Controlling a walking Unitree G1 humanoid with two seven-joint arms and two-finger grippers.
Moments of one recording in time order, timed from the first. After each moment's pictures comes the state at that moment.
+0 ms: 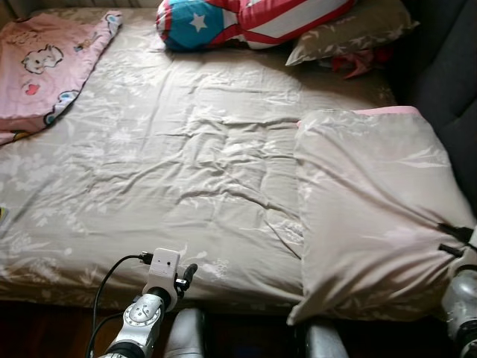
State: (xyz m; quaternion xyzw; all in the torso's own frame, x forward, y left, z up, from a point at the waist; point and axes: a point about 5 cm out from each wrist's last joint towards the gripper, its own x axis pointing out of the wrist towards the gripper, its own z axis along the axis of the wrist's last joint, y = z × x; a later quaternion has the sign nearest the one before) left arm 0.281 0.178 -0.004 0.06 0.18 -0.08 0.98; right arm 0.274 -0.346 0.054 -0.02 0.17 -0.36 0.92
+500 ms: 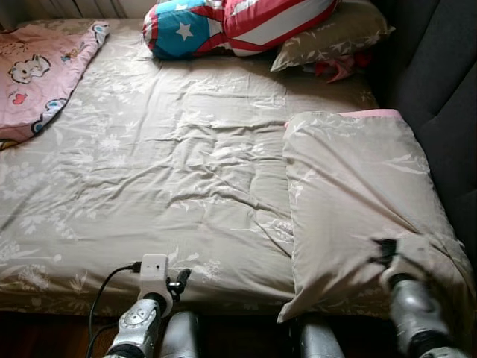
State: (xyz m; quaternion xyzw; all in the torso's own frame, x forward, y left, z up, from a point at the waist) left arm 0.267 0.195 -0.021 -0.05 0.25 0.01 0.97; right arm 0.274 -0.231 -0.007 0.05 0.23 -0.07 0.97
